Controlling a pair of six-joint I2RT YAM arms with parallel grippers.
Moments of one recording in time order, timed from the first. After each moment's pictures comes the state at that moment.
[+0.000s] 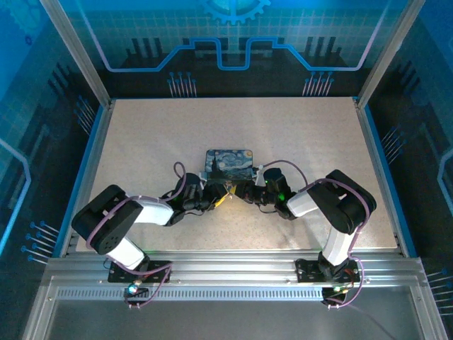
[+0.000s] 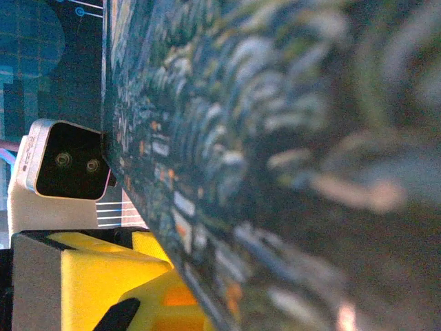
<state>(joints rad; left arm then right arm) -0.59 1.59 0.43 0.60 0.34 -1.33 0.60 1.78 0.51 0.78 -0.50 1.06</state>
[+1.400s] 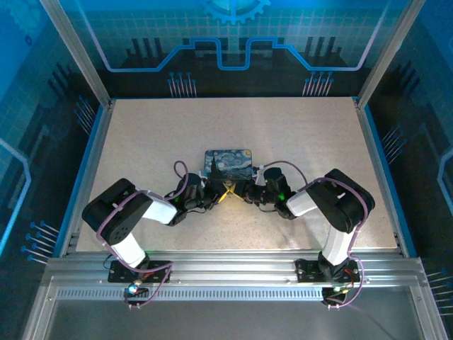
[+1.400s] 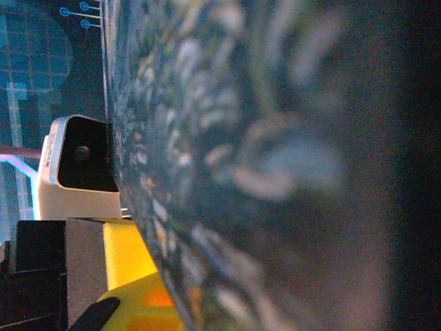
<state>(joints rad) -0.59 1.67 0.43 0.76 0.30 -1.40 0.60 1.79 0.52 0.81 -0.52 1.15</state>
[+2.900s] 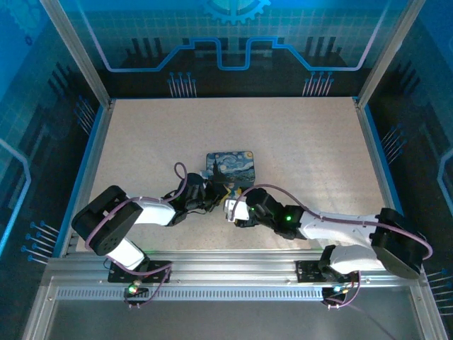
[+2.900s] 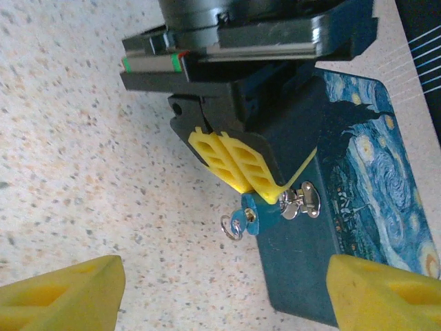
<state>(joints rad) -0.63 1.57 0.45 0.59 0.27 -1.43 1.03 1.28 0.57 0.03 0.24 -0.67</state>
